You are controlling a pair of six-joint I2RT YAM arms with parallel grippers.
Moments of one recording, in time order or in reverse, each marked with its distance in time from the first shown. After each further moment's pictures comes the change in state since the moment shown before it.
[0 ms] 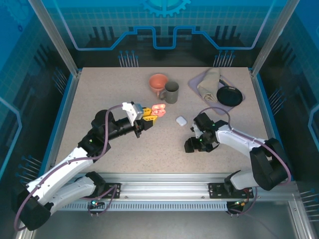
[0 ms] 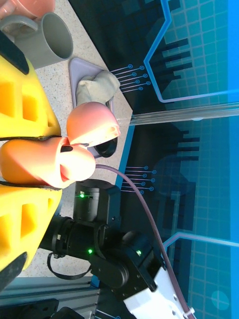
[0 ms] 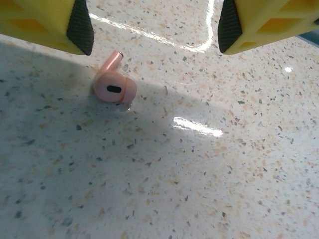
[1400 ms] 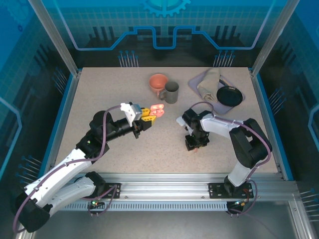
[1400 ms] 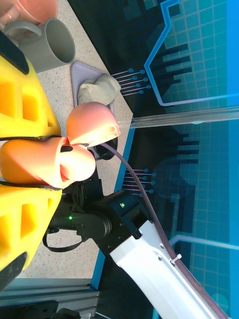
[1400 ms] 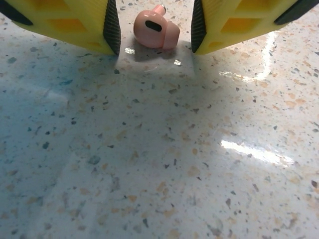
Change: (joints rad) left arm 0.000 -0.029 0.000 -0.029 -0.015 0.000; right arm 0.062 0.314 0.232 -0.161 0.203 -0.082
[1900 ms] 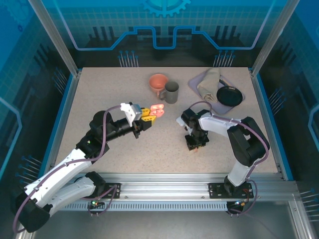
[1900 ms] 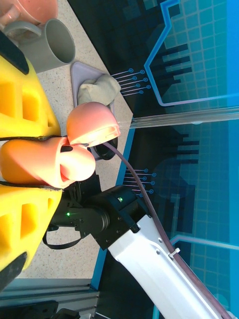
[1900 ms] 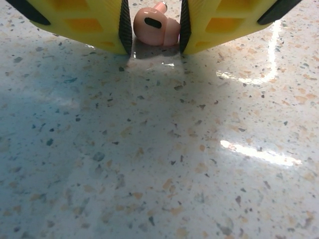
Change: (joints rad) left arm 0.000 0.000 0.000 0.000 -0.001 0.001; right arm 0.006 0.029 0.029 -0.031 0.018 -0.001
